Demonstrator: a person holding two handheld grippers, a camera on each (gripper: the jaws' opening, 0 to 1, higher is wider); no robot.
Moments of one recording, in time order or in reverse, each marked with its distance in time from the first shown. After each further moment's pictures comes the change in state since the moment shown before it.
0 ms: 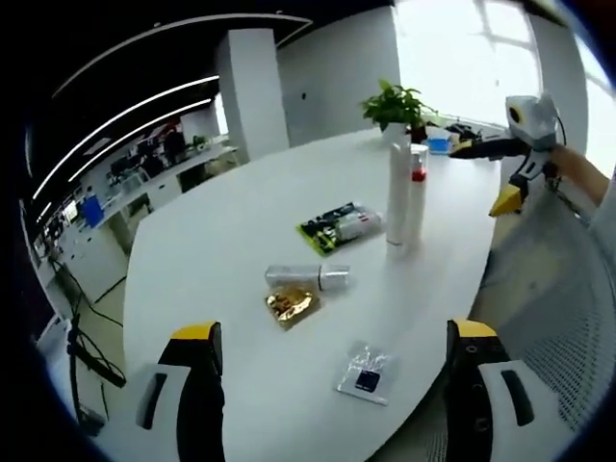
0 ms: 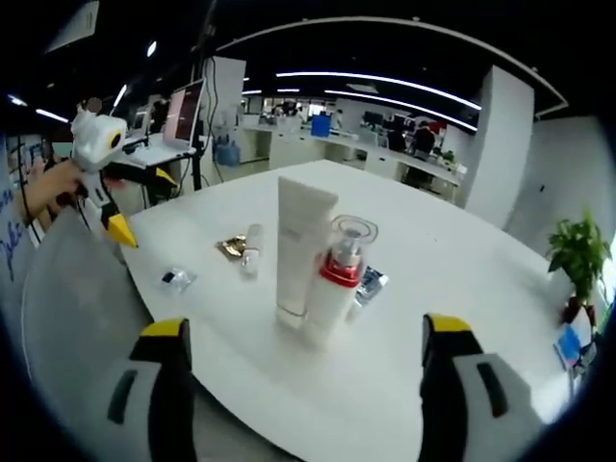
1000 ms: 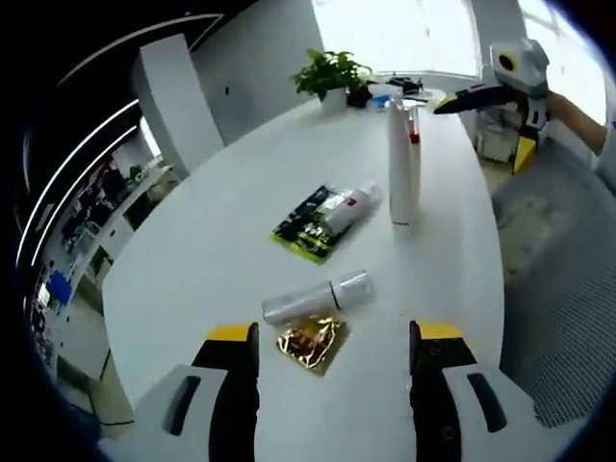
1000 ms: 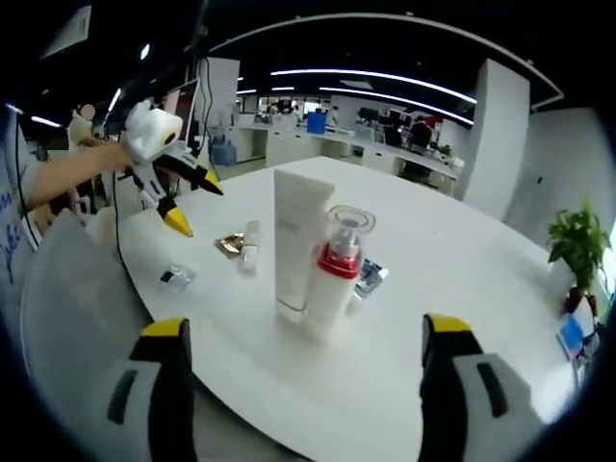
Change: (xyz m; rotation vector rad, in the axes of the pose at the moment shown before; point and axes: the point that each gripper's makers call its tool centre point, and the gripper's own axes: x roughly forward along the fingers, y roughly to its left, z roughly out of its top) left arm 0.076 0.030 0.019 0.324 0.116 -0.204; right arm 0.001 -0.001 -0.007 0.028 0.014 -0.006
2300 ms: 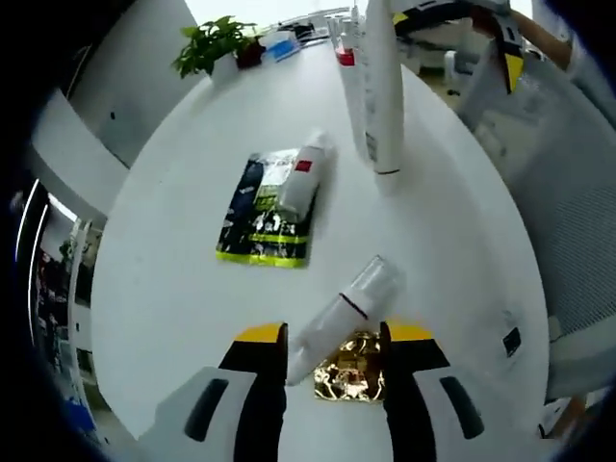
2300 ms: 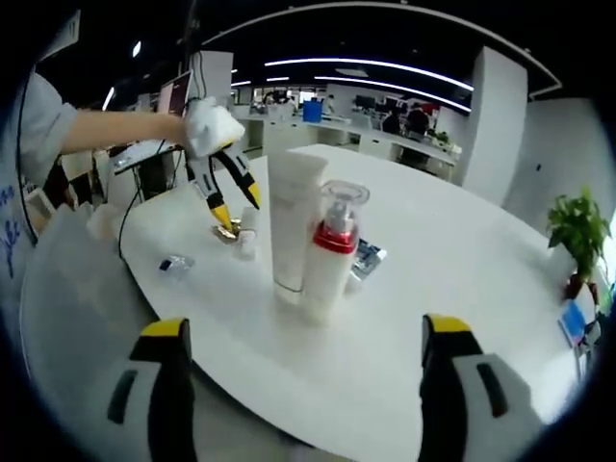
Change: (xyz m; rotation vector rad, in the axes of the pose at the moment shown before) left arm 0.078 0.009 -0.005 0.404 0.250 -0.317; right arm -0.002 -0.003 -0.021 0.033 0.055 0.001
